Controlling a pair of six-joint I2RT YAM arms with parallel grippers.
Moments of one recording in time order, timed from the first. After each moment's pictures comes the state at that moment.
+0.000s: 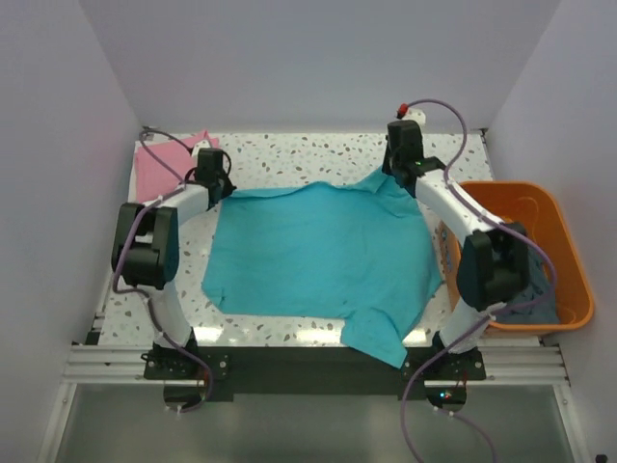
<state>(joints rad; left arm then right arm) -0.12 1.85 1.16 -0.05 -0.23 -0.54 0.30 1.69 1.40 -0.31 0.39 0.31</state>
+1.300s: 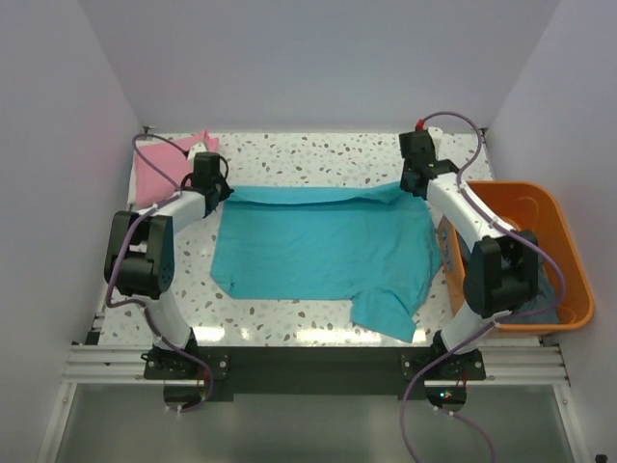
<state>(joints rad) -0.12 1.82 1.13 0.02 -0.23 -0.54 0.24 1.70 1.41 -0.53 0.48 0.33</state>
